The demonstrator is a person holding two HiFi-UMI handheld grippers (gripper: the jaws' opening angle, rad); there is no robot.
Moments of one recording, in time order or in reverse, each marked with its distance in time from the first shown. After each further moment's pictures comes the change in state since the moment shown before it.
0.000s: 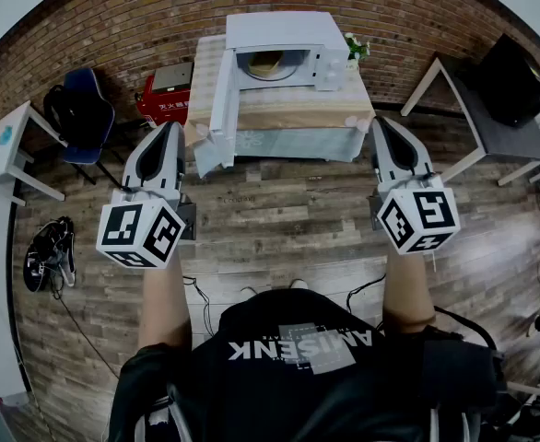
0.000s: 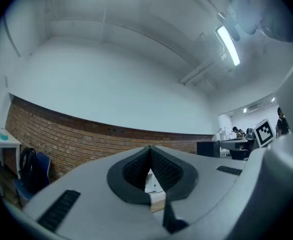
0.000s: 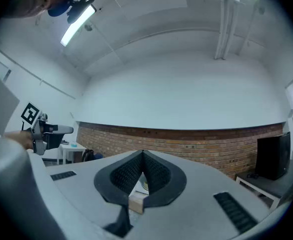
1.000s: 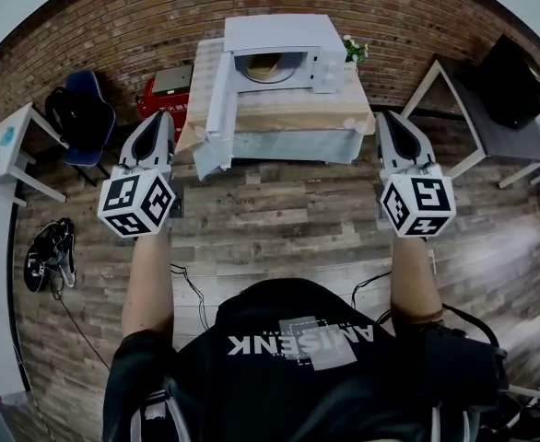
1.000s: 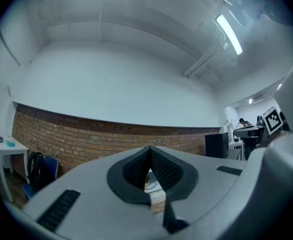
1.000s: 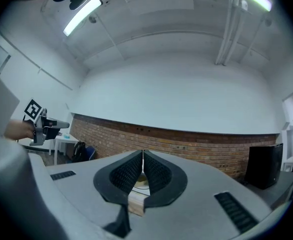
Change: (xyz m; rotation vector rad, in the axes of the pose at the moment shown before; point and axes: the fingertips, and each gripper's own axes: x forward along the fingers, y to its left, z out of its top) left arm 0.027 0.037 -0.032 0.055 0.041 0.065; right arm 0.000 -0.042 -0.021 -0.082 0.031 -0.068
